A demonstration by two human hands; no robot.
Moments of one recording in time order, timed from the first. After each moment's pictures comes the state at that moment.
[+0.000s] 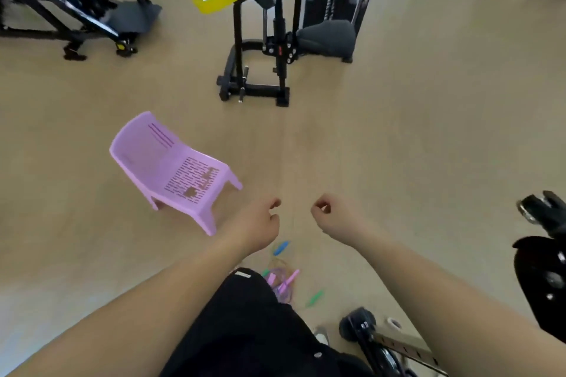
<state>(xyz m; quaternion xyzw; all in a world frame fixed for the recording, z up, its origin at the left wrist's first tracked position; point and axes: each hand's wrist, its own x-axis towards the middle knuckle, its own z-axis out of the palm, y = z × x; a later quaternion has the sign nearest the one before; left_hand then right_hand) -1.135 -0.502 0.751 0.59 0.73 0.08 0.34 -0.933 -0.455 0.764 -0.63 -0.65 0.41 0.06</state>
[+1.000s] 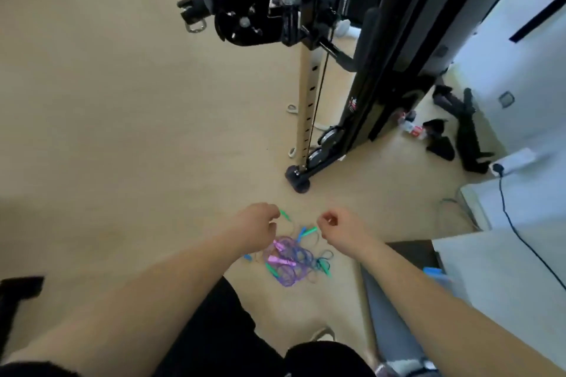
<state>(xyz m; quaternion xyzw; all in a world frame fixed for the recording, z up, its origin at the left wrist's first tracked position) -1.081 -0.475 0.691 0.94 -0.06 -0.28 0.20 -1.088 -0.702 0.696 -0.89 0.07 0.28 0.35</state>
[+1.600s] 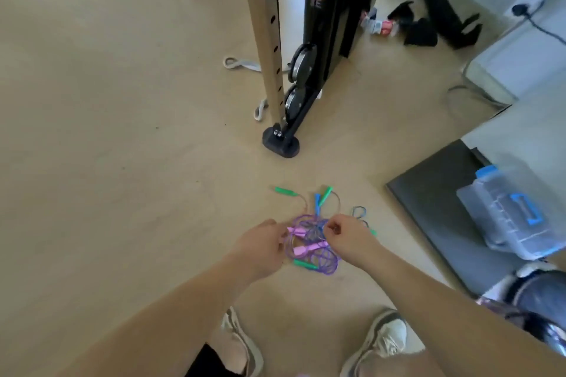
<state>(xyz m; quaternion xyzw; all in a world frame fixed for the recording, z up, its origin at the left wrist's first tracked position) -1.030 -0.406 0.393 0.87 -0.24 -0.41 0.11 -1.108 -0.598 0.363 -0.84 0.29 0.25 0.38</state>
